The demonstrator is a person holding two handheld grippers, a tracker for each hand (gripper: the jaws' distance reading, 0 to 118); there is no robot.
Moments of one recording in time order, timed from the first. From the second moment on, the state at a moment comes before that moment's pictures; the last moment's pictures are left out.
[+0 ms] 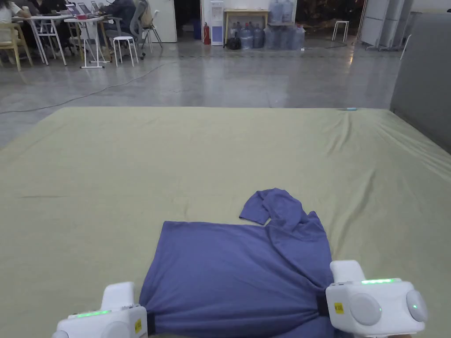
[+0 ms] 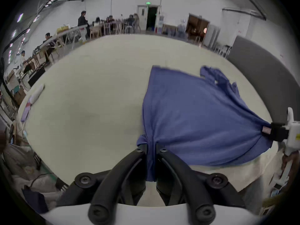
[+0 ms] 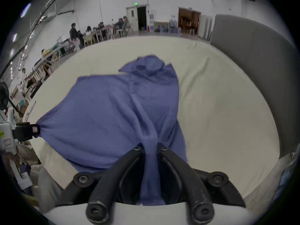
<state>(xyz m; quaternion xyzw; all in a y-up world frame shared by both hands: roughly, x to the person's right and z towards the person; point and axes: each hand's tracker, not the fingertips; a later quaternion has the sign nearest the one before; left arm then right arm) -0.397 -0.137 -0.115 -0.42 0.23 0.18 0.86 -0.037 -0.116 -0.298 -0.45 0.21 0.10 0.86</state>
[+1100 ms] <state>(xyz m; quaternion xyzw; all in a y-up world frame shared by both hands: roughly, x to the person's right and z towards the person) -0.508 -0.137 -0.410 -0.45 0.24 0.12 0.85 -0.013 -0.052 -0.344 -0.36 0.20 -0.03 0.91</state>
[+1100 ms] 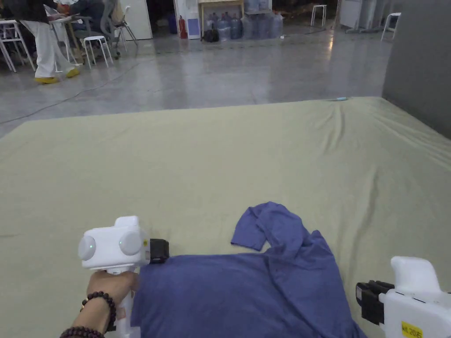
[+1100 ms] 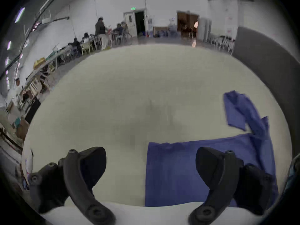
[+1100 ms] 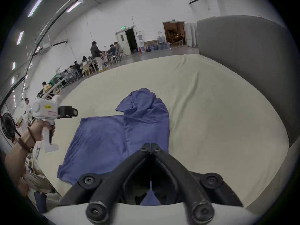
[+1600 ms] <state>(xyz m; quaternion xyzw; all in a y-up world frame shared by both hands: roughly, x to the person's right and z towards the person) -0.500 -0.104 -0.385 -0.41 0.19 0.11 0.89 -0.060 -0.035 -0.516 -0.37 0.20 -0.01 0.91</state>
